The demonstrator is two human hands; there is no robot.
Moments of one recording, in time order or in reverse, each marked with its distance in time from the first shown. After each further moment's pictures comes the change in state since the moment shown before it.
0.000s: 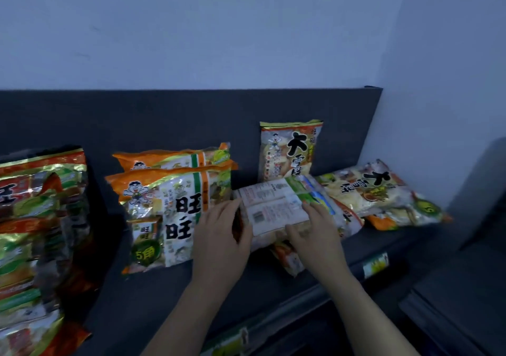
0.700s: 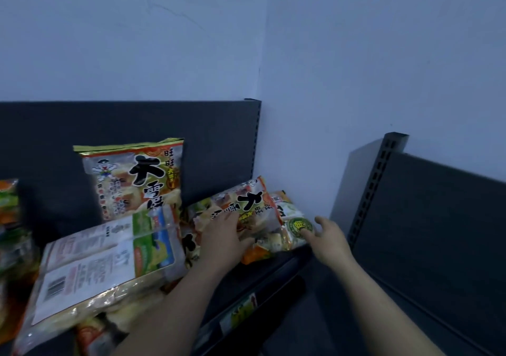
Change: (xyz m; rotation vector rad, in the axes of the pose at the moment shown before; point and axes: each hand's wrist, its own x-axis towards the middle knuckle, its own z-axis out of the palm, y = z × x) left_hand 0.099 0.198 0.282 0.054 -0.413 0.172; right_hand 0.111 0.275 -0.195 0.012 0.082 0.462
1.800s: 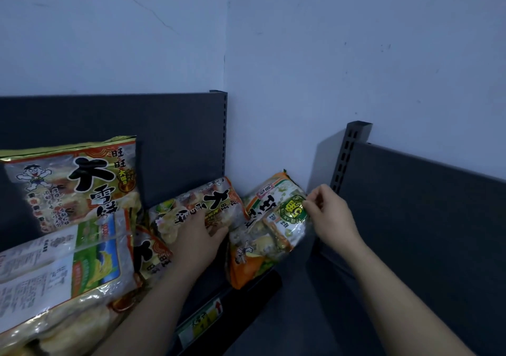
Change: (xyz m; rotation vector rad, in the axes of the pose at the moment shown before) left_hand 0.018 0.025 0.030 -0.314 0.086 -0.144; right_hand 0.019 0.019 -0.072 0.072 0.214 -0.253
